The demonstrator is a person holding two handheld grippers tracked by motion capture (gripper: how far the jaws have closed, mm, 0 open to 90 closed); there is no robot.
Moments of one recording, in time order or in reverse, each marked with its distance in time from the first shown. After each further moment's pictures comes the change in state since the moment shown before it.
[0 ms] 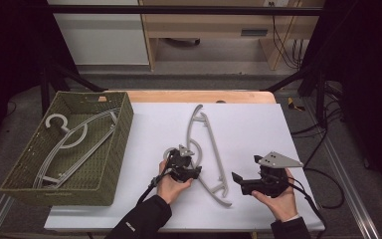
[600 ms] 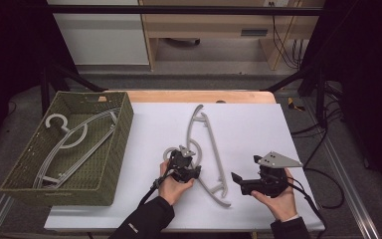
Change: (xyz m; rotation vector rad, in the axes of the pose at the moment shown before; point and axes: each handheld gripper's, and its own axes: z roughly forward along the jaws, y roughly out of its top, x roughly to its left) left arm -0.004 0.001 -0.001 0.016 0.036 -0.025; right arm 0.000 0.000 0.001 0.001 0.003 0.001
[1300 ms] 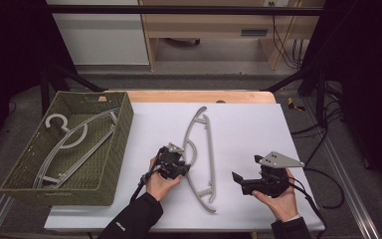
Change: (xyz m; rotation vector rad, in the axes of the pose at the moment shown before) left arm 0.032 0.001 -0.020 0.011 -0.045 -0.026; right arm -0.001 0.001 -0.003 -0.009 0.002 0.007
